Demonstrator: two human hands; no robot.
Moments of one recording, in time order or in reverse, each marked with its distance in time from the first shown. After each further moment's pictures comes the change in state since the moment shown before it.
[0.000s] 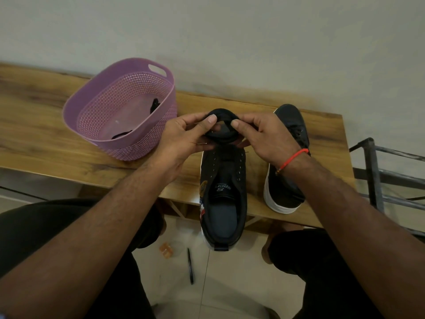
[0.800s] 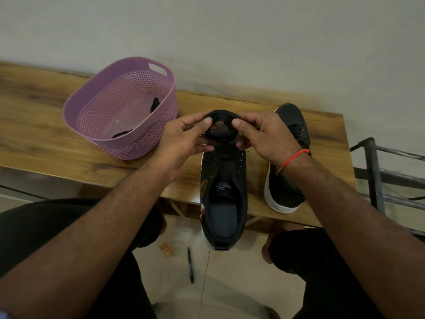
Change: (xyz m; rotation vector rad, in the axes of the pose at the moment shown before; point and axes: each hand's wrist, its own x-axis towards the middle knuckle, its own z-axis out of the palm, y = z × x) left_hand 0.002 -0.006 -0.003 0.001 0.025 -0.028; right_hand -0.002 0.002 0.002 0.070 0.037 0.053
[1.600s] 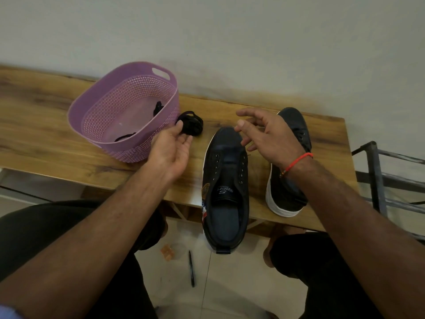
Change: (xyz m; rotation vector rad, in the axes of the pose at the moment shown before) left_hand 0.021 -0.013 -0.016 -0.682 0.340 -0.218; right_hand 0.002 0.002 -0.003 -0.005 0.055 0.046
